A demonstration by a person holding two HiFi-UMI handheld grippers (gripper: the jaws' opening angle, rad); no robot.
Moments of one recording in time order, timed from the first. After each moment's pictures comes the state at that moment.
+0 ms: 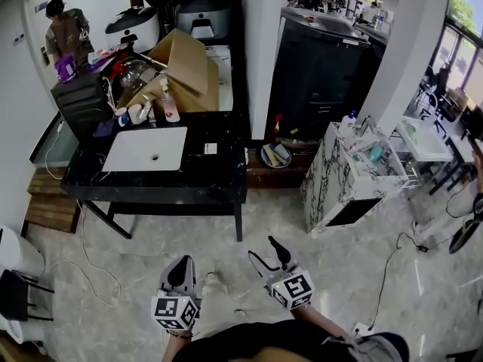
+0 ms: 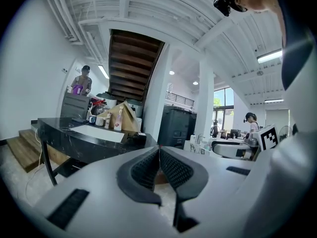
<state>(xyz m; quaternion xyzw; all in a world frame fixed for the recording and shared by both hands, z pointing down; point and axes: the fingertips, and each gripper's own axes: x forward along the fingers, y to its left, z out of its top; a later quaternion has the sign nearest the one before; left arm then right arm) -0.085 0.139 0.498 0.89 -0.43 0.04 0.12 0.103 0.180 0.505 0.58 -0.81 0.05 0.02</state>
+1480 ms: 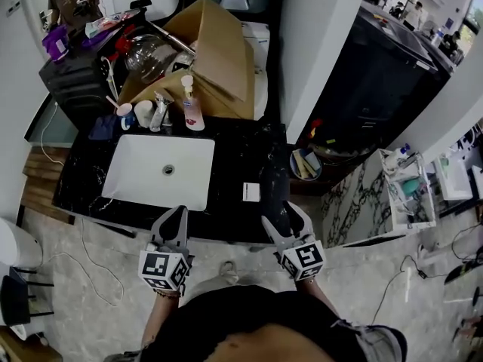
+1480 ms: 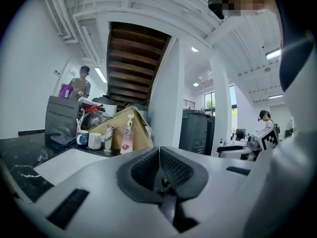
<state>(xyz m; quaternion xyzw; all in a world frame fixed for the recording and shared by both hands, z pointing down) -0.083 -0.251 0.456 0.90 -0.43 0.02 0.09 0.129 -0.191 0.486 0.59 -0.80 0.06 0.04</state>
